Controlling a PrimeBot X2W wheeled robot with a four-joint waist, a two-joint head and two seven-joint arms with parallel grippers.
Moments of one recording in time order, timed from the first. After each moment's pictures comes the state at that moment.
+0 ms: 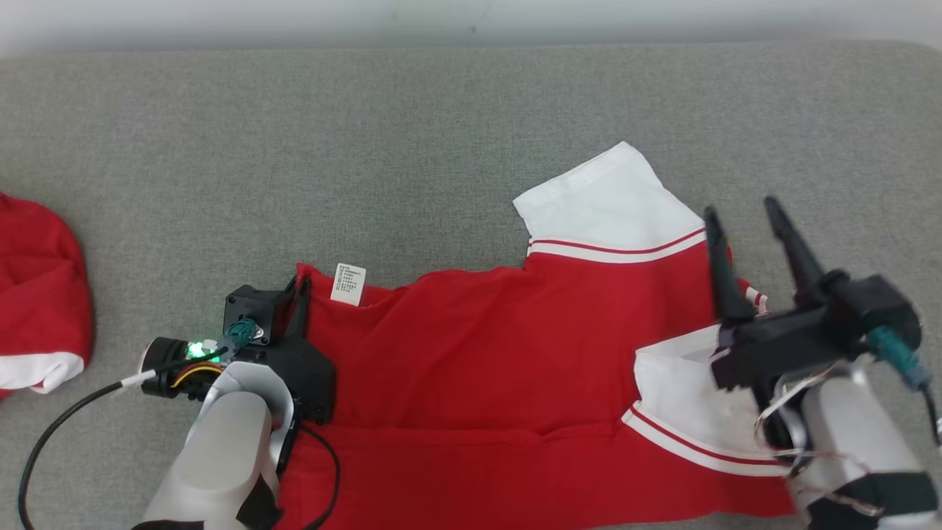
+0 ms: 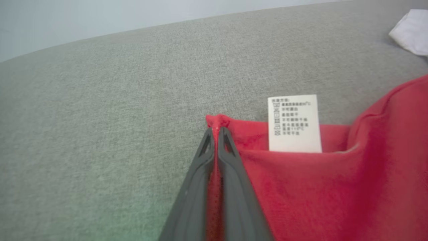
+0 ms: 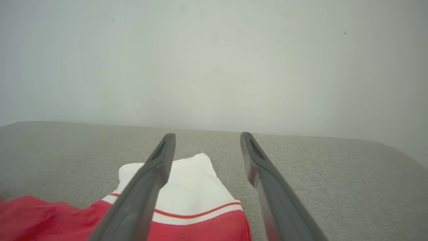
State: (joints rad) left arm -0.76 0.08 -0.19 1.09 -0.10 -0.10 -0.26; right arm -0.40 -0.22 0.08 0.31 0.21 0.13 -0.26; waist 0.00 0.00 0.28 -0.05
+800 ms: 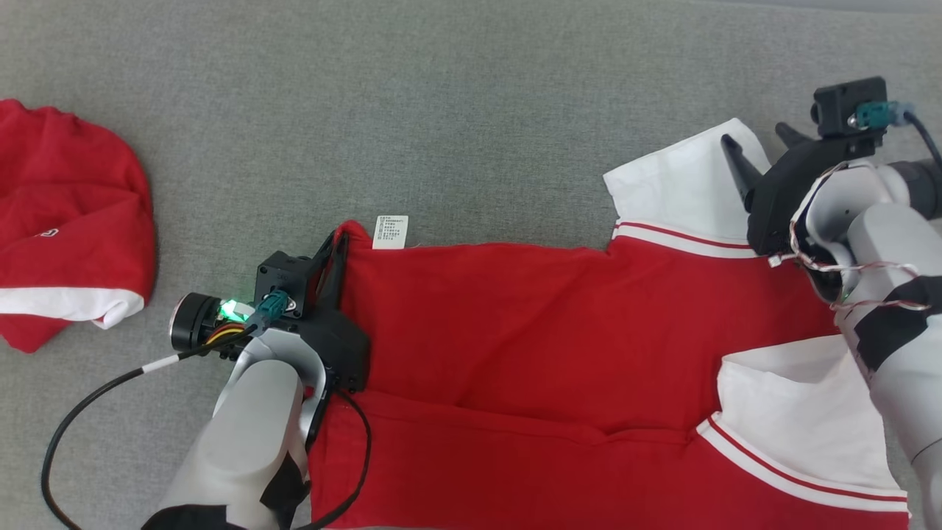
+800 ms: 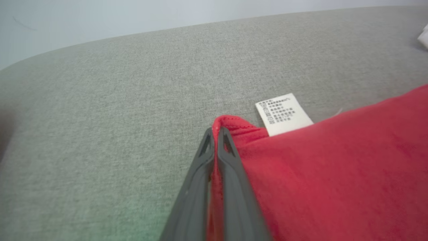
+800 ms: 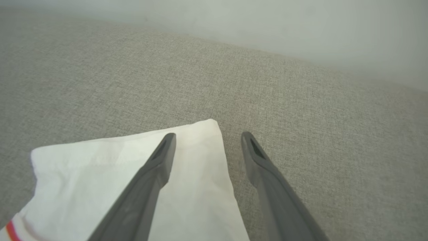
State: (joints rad) left arm -0.77 0.05 -0.26 0.97 -0.13 -0.07 -0.26; right arm -0.98 -0.40 0.41 0.90 0.45 0.13 0.18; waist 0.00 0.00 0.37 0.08
